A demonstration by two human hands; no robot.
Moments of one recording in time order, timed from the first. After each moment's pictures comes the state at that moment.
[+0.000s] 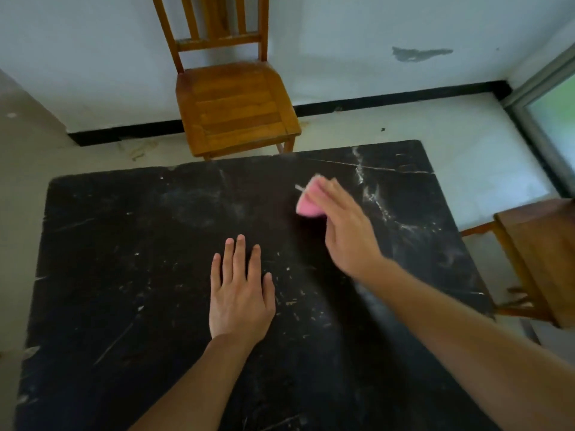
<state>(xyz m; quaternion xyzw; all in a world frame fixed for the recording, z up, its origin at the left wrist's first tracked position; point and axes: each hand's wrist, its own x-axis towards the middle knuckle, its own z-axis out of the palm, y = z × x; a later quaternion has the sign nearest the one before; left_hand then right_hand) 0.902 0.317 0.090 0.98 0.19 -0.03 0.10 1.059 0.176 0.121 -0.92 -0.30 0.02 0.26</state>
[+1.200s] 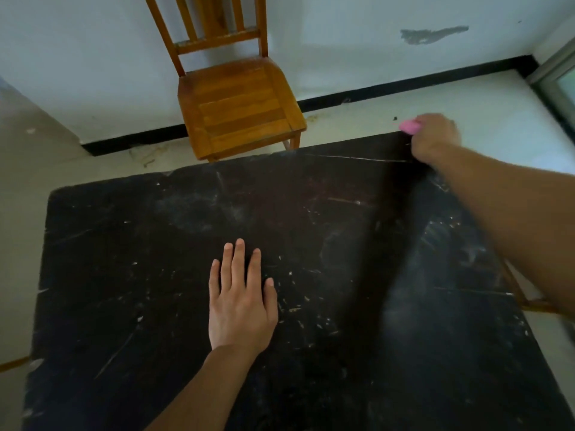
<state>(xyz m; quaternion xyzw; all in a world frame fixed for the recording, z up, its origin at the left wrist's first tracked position) 0.905 0.316 0.087 0.98 0.19 -0.02 0.10 1.254 0.116 0.139 -0.99 -0.01 0.06 0.09</state>
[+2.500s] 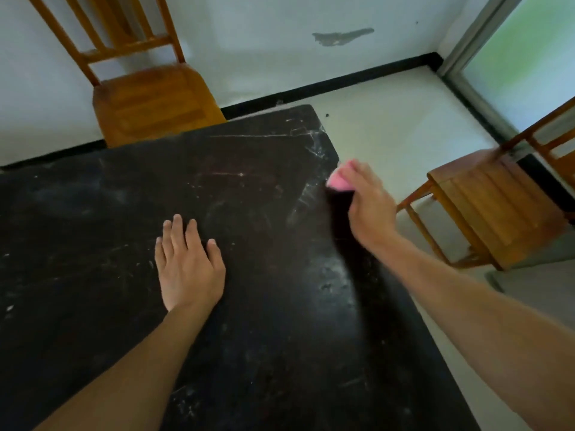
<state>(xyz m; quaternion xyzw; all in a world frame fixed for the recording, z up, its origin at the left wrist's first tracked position) 0.942 0.207 0.096 0.95 0.28 -0.01 0.14 1.082 -0.036 0.130 -0.95 -0.12 -0.07 0.29</state>
